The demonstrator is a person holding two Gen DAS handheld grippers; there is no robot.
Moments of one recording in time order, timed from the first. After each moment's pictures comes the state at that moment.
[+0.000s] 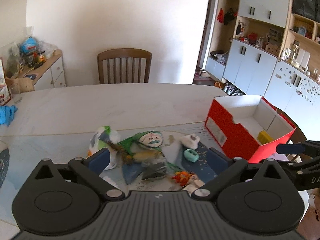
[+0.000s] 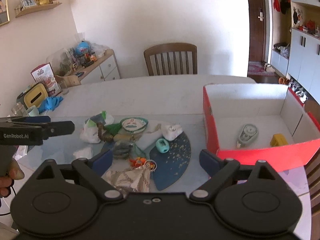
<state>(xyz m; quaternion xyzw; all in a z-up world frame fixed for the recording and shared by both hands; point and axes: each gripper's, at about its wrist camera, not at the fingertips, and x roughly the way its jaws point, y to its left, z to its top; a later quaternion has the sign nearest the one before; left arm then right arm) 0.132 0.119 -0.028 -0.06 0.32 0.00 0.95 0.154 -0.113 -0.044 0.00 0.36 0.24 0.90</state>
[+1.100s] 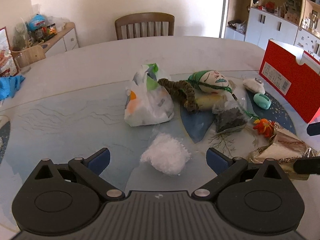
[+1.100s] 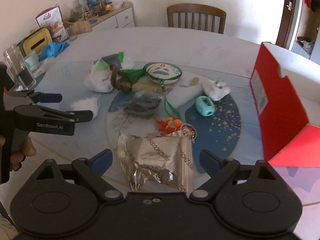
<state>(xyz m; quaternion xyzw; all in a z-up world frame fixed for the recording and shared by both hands) 0.159 0.192 -0.156 -0.01 0.39 0.03 0.92 0.170 -0.021 -0.129 -0.09 0.44 0.28 0.85</state>
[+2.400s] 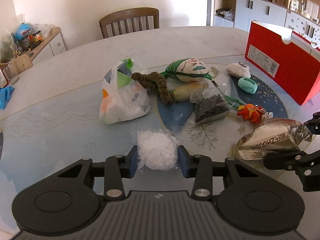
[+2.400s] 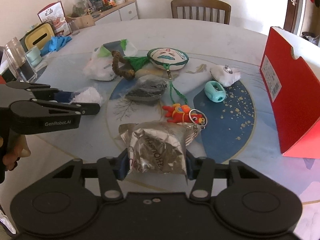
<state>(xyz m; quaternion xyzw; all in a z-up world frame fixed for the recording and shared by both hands) 0.159 0.159 -0.157 0.02 0.41 0.01 0.91 0.166 -0.027 -0.150 -0.08 0.44 0.30 0.84</state>
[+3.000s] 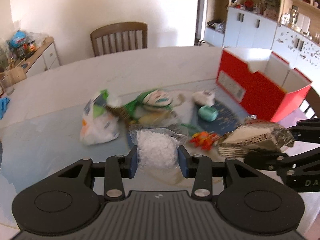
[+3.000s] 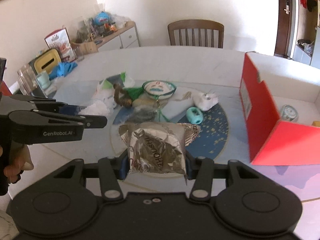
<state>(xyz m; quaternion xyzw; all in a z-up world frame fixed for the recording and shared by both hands) 0.146 0.111 -0.091 0.00 0.38 -0.02 0.92 0.157 -0.074 -0.096 -0.04 0.39 0.30 0.87</state>
